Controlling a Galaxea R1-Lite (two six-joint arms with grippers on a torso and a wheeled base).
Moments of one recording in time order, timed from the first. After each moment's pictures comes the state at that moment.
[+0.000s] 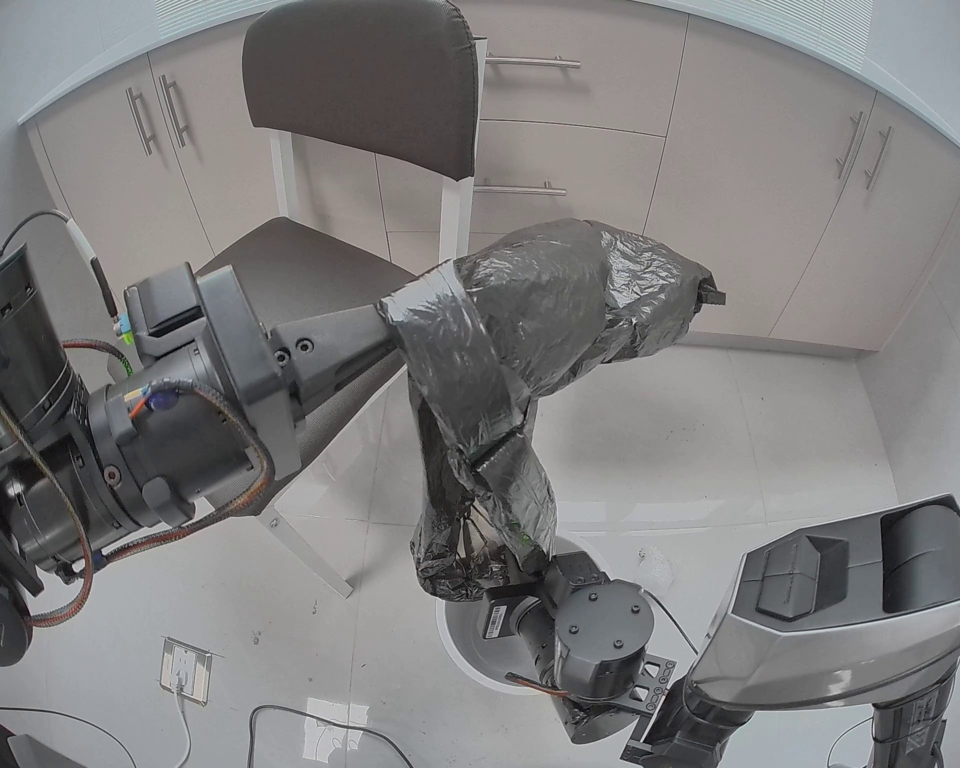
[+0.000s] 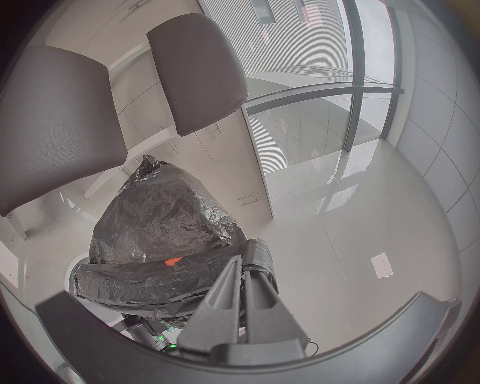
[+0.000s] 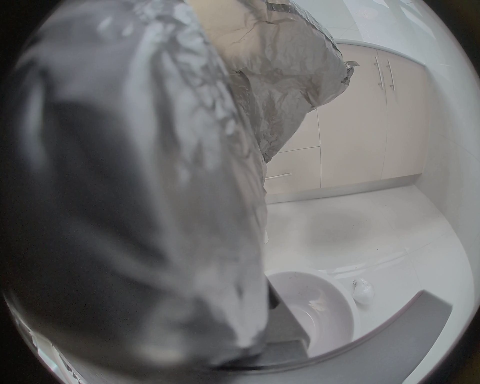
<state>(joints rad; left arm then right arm) -0.71 1.38 -0.71 -0.80 -0.25 -0.94 0.99 2.32 -0.68 -1.55 -0.72 0.25</state>
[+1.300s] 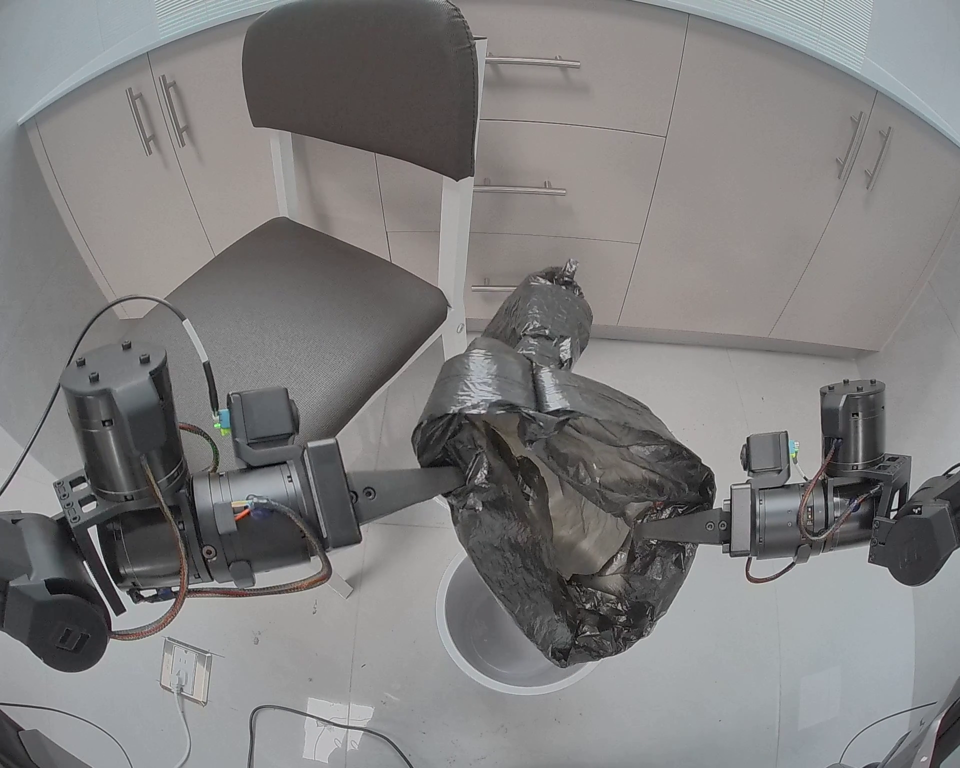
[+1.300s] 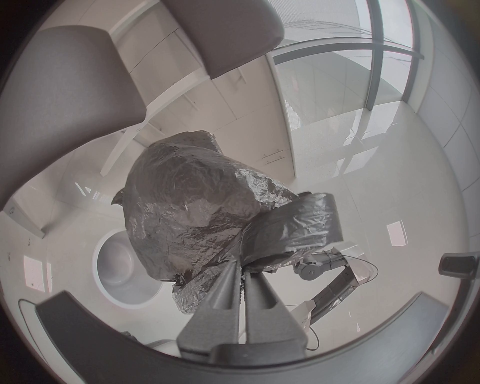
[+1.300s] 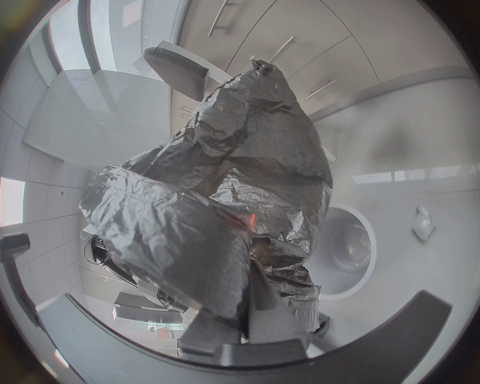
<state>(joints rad) -0.60 1.55 -0.60 -0.80 -0.50 -0.78 0.35 1.71 -0.61 -0.64 0.75 0.48</state>
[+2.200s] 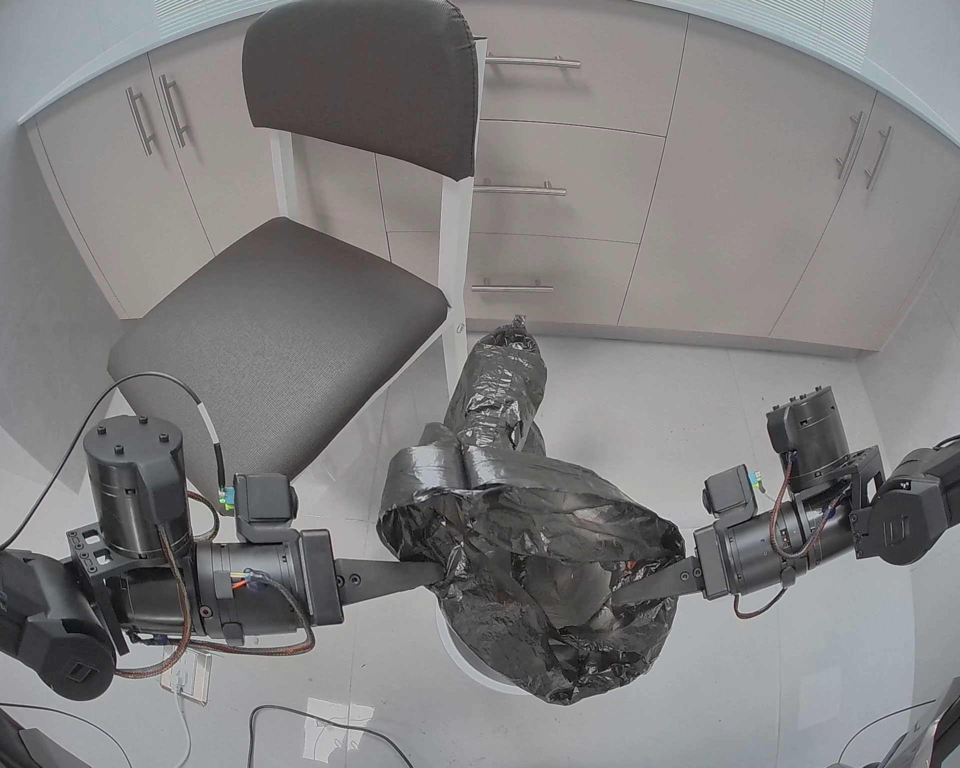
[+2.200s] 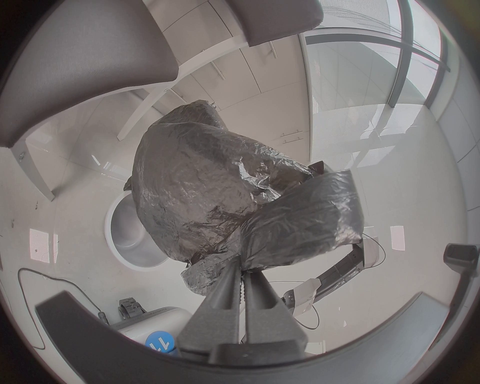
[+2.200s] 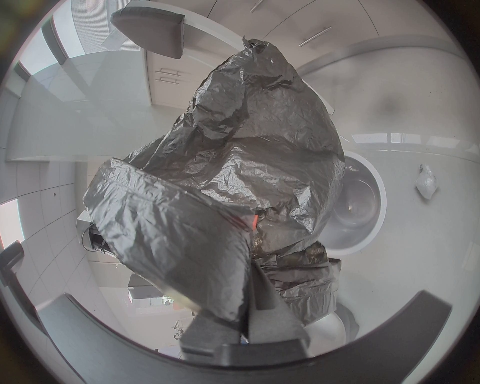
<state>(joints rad) -0.56 1.56 -0.45 -0.80 -0.60 -0.79 0.44 1.74 -0.76 -0.22 0.76 0.39</state>
